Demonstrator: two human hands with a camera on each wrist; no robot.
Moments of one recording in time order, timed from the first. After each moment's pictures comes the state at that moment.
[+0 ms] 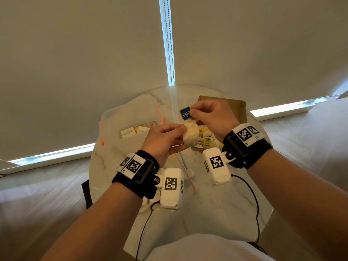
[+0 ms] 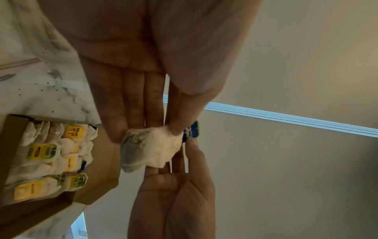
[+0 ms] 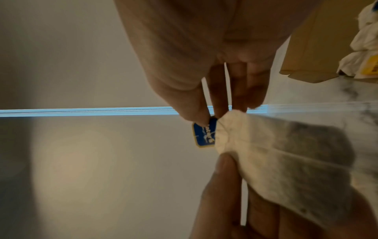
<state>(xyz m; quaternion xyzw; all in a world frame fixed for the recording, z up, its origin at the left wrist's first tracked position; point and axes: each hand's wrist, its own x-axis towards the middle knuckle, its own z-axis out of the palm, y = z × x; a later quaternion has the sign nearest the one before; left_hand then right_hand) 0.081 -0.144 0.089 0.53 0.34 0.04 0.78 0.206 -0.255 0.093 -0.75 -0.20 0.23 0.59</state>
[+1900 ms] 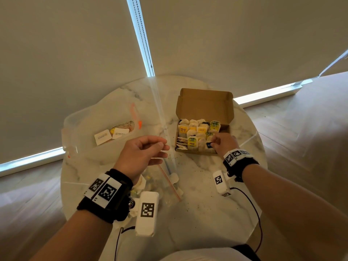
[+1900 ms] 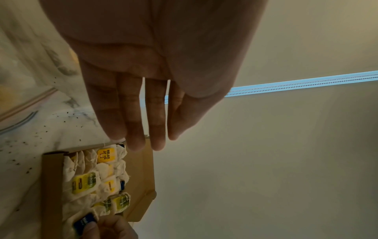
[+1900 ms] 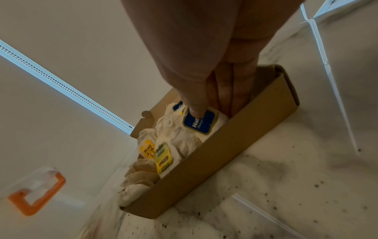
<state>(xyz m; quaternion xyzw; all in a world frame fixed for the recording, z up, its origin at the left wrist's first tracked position) 0.104 -0.131 0.041 0.63 0.34 0.00 0.70 0.286 -0.337 -0.092 -0.94 -0.13 0.22 0.22</state>
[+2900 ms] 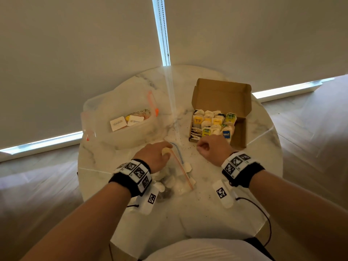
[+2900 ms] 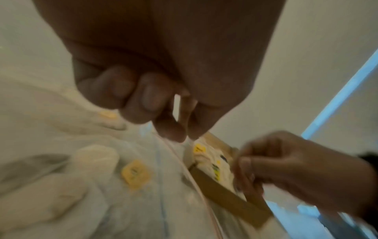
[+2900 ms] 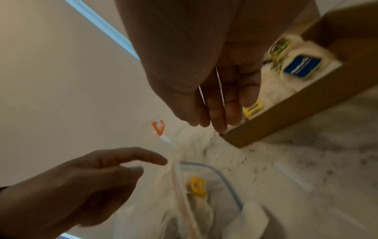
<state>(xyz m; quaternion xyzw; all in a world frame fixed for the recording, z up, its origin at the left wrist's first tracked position) 0.081 -0.098 -0.033 0.89 0.24 -0.23 0.30 0.217 -0.289 -0.061 -0.87 -0.33 0.26 0.25</state>
